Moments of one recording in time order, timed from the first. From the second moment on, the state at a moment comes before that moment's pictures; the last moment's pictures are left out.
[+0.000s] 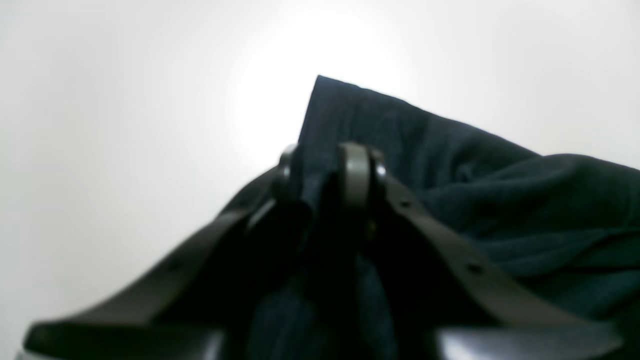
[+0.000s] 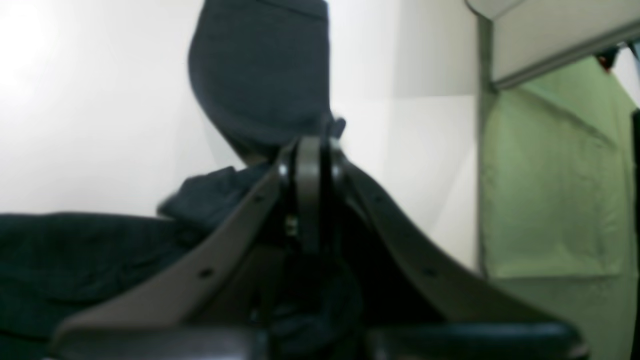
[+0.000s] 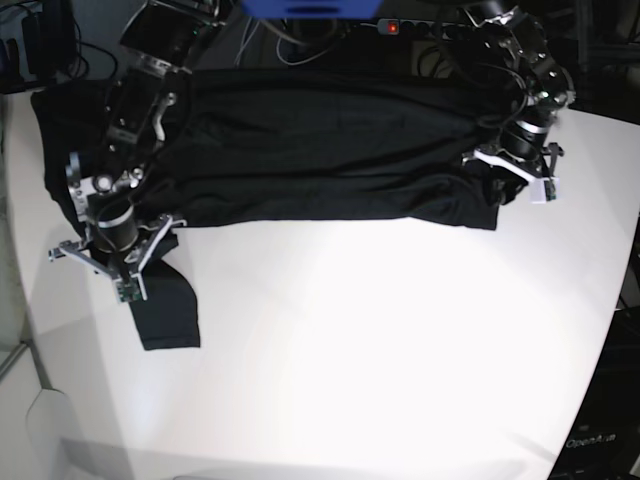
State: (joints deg) left arm 7.7 4.6 -41.0 79.8 -2.9 -40.1 14.9; right arm 1.0 -9.0 24.6 104.2 -34.2 34.6 -32.0
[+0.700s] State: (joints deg) left arm 7.7 4.9 -41.4 80.1 -2.9 -40.0 14.9; right arm -8.7 -9.0 17.4 110.5 -27.4 34.6 -36.0
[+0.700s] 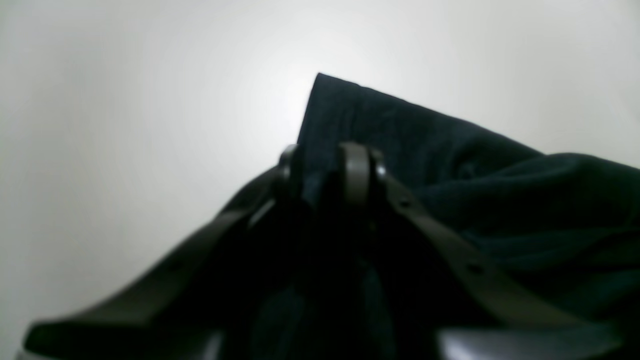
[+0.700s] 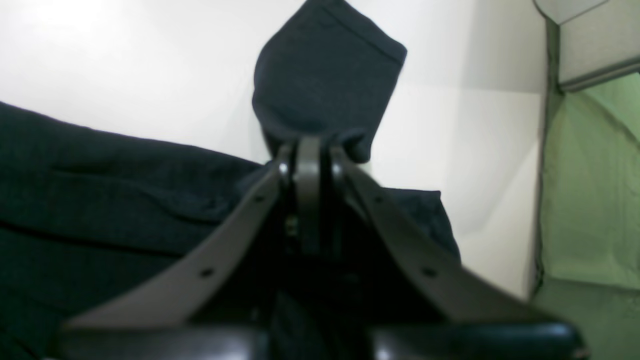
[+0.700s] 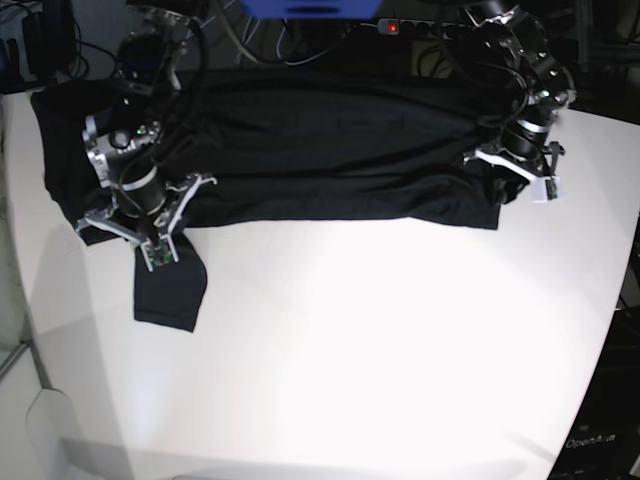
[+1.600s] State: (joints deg) left arm 6.8 7.0 -42.6 86.3 -14.0 -39.9 15.2; right arm -17.4 -8.8 10.0 111.9 -26.9 34.6 -35.6
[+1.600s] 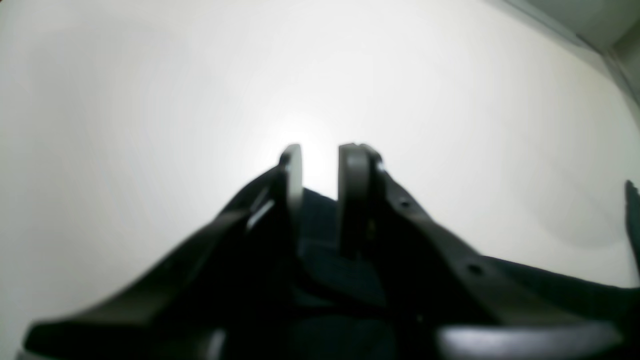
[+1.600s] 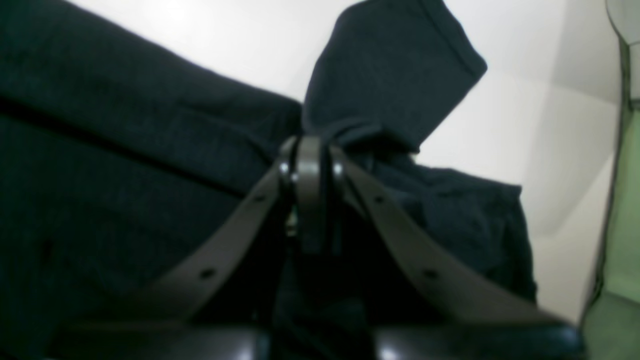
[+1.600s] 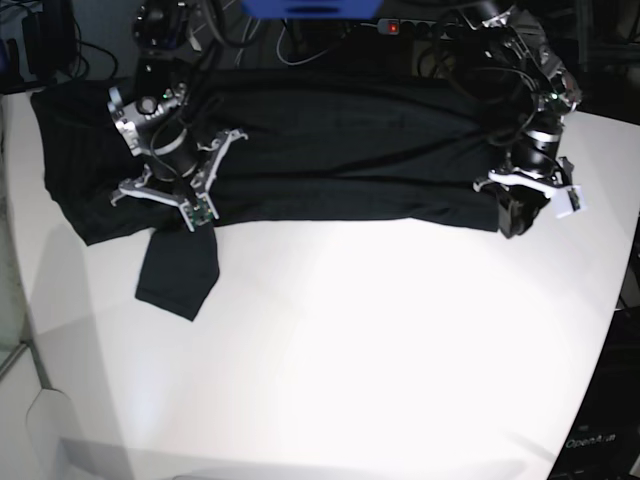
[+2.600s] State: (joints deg) left arm 6.2 8.7 -40.9 86.1 -13.7 -39.8 15.1; right arm -29.5 -8.7 -1.6 111.9 -18.7 34.6 -35.6
